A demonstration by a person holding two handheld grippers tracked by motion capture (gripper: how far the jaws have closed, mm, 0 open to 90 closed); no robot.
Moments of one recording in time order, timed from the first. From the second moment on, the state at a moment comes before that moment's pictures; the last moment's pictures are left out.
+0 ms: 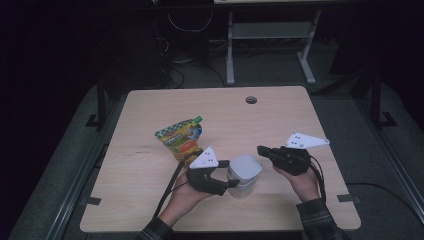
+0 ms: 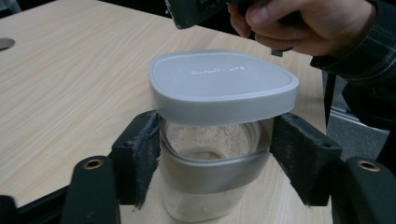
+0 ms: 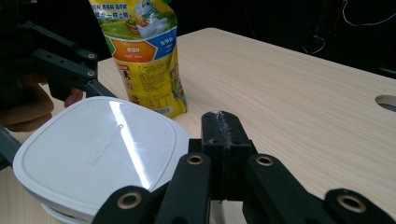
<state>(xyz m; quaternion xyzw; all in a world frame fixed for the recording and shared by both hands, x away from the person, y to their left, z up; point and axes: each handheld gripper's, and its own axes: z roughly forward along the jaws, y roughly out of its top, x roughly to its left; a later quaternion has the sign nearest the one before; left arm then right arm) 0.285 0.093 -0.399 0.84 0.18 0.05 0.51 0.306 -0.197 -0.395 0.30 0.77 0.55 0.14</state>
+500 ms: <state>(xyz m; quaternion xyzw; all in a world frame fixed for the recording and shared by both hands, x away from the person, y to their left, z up) 0.290 0.090 -0.393 0.84 0.19 0.05 0.51 0.305 -0.199 -0.393 0.30 0.77 0.55 0.15</state>
